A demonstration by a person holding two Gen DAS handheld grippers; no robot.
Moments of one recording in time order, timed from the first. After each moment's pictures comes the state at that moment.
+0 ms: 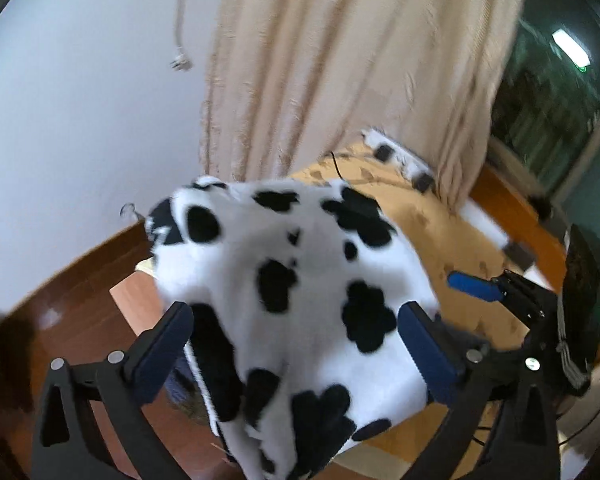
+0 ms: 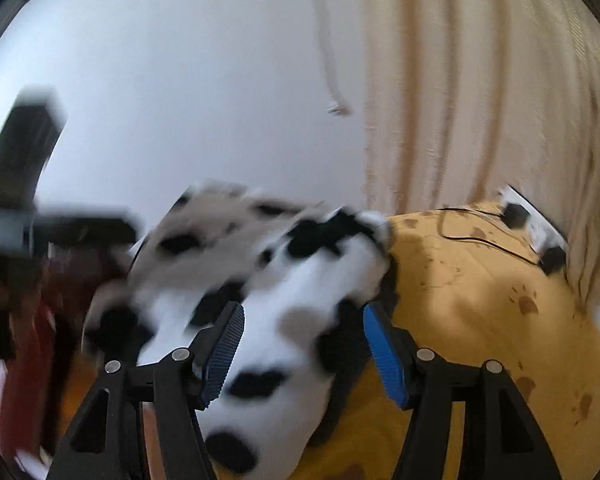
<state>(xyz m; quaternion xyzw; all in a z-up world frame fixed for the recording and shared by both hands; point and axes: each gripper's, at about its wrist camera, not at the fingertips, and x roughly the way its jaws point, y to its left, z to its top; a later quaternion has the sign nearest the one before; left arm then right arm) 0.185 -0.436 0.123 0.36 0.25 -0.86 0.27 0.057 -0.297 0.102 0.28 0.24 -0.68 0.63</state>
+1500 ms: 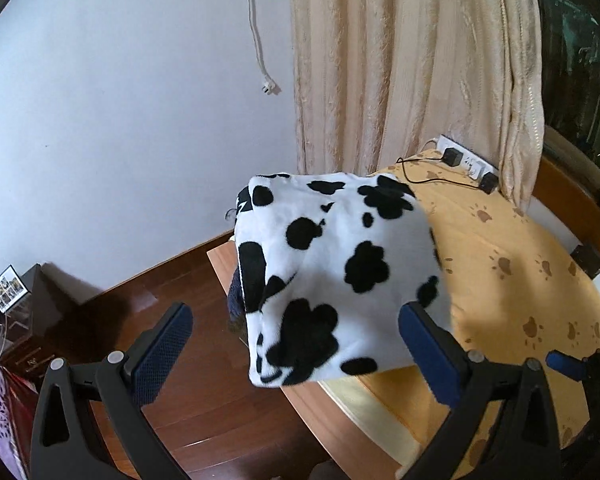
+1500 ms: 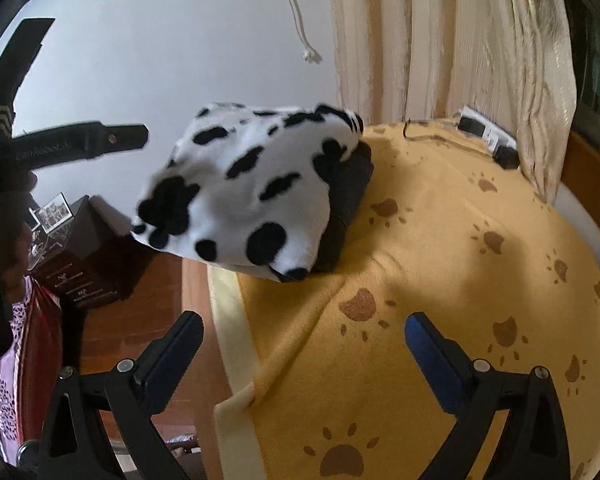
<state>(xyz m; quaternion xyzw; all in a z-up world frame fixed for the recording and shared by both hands) 0.218 -0.318 0.188 0.35 0.18 -0.79 0.47 0.095 -0.161 0.116 0.37 0.23 -0.70 0.57</state>
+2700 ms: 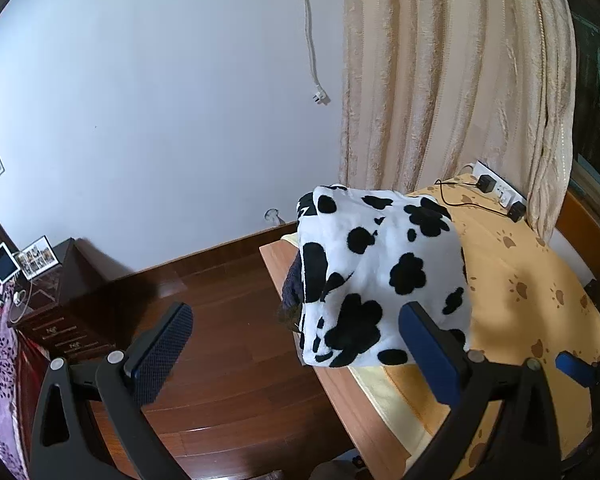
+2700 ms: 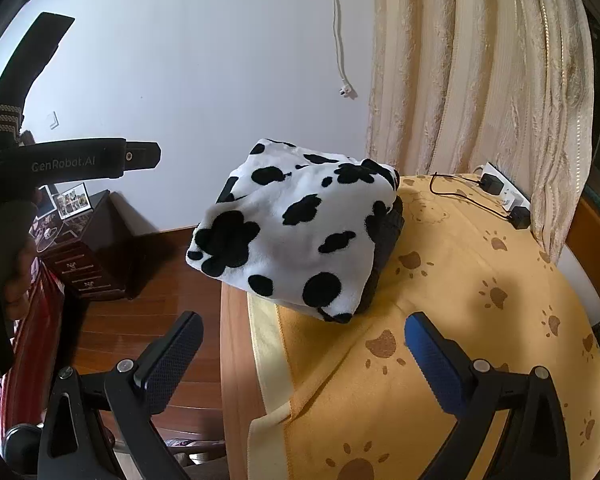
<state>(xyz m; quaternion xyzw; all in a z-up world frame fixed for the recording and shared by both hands) 0.265 -0.311 0.217 0.33 0.20 -0.75 0.54 0.137 -0.170 0.160 0.31 0.25 -0.69 0.60</state>
